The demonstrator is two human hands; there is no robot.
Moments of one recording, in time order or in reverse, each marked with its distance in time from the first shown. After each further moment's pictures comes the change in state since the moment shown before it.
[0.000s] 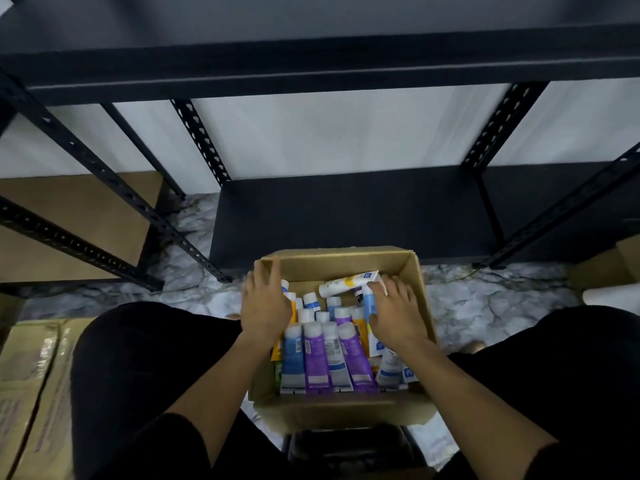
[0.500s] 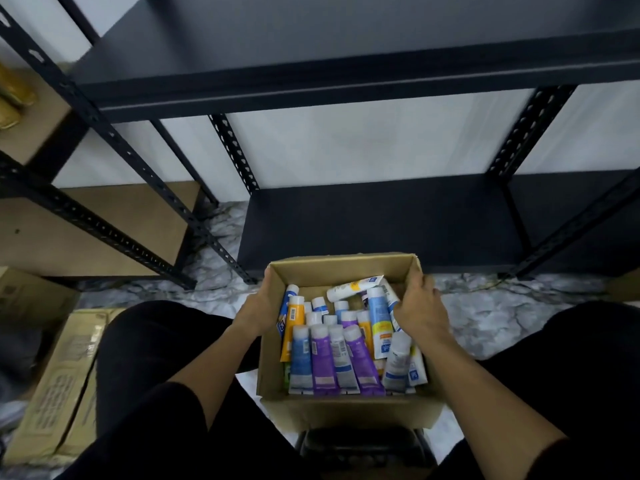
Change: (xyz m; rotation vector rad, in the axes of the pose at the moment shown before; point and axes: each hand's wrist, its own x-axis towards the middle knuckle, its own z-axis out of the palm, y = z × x) left_hand -0.010 -0.049 -0.020 -0.309 -0.226 -0.279; right_hand 0.002 0.006 -0.015 0.355 0.055 0.290
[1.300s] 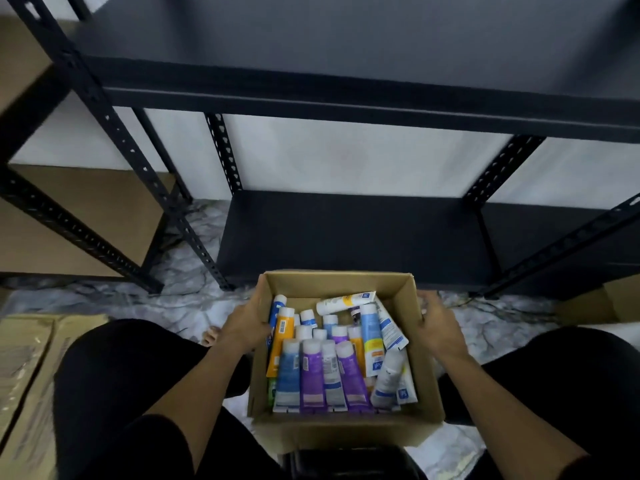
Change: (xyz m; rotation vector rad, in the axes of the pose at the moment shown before) left_hand 0.014 -0.023 -0.016 -0.059 -0.060 0.237; right_hand -0.004 0.010 -0.023 0.157 0.022 0.072
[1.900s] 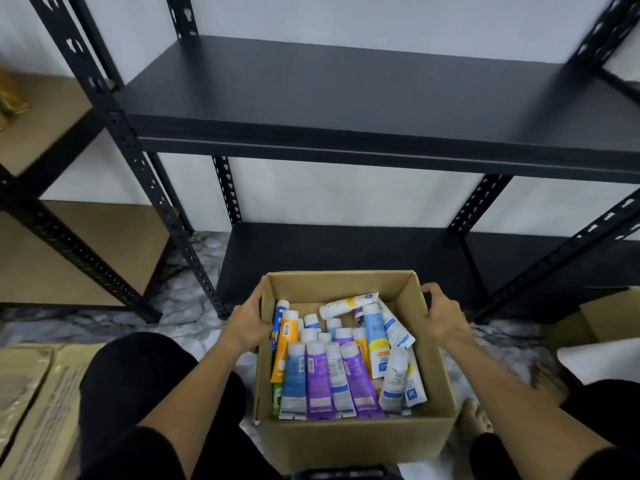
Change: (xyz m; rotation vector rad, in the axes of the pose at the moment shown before) left_hand -0.008 0.038 -0.041 -0.168 0.030 0.103; right_hand 0.016 -0.032 -0.055 -0.131 0.035 -0.051
